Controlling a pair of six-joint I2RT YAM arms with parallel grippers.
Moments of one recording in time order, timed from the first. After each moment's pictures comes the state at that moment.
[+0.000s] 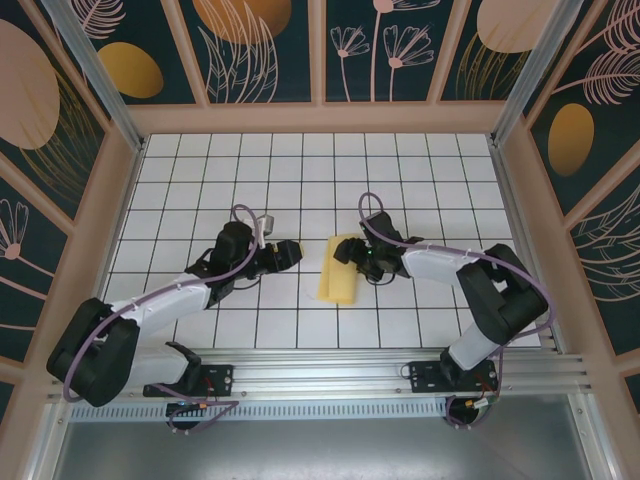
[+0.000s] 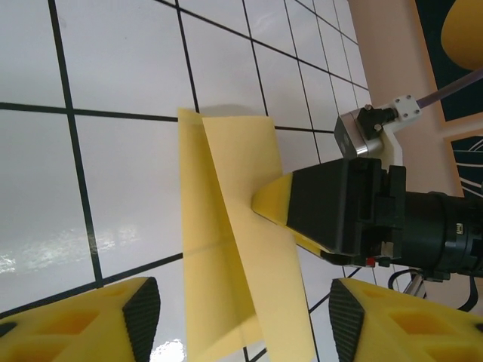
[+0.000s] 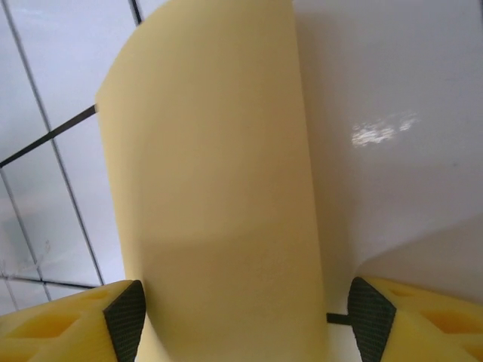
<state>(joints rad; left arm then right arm) -0.55 1.28 0.53 0.20 0.41 -0.81 0.62 1.60 0.76 -0.13 -0.21 1.00</state>
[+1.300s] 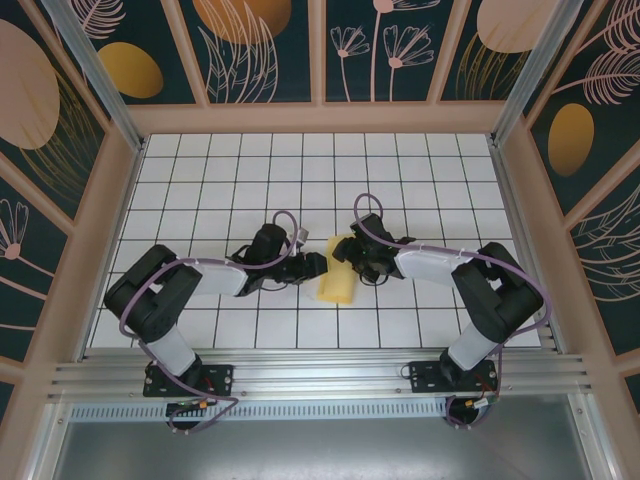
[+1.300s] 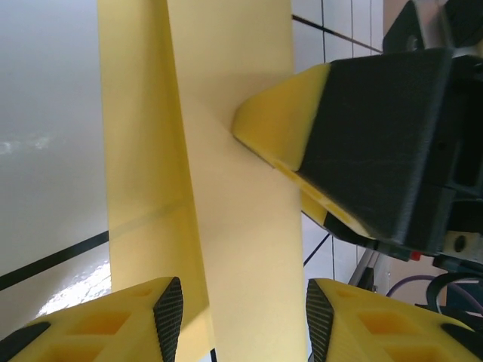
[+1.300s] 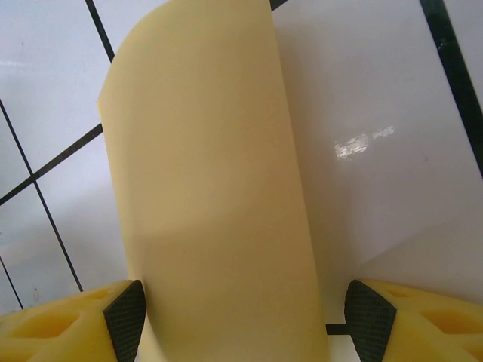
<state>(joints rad) -0.66 1.69 0.63 0.41 0.59 -0.95 0.67 1.62 0.79 -0.16 -0.08 1.13</state>
